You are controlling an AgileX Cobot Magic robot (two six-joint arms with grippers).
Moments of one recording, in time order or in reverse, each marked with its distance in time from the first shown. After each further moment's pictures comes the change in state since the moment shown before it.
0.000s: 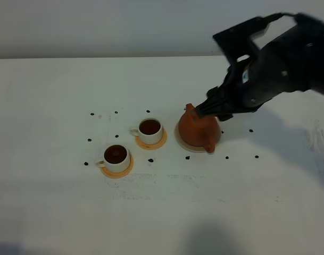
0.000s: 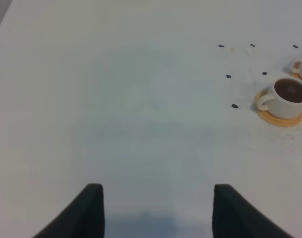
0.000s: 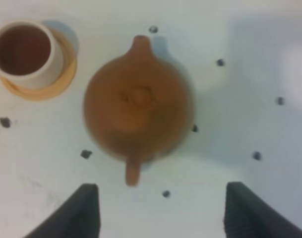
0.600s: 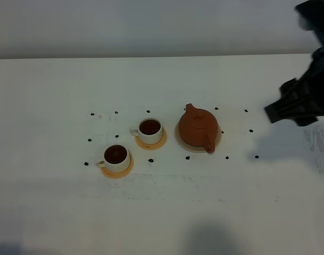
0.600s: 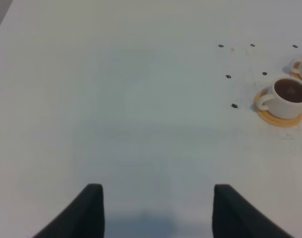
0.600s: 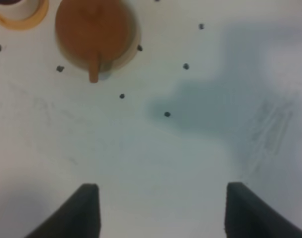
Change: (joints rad) left arm 0.000 0.000 0.000 0.000 0.000 0.000; right arm 0.000 -0.397 0.000 -0.037 0.415 0.000
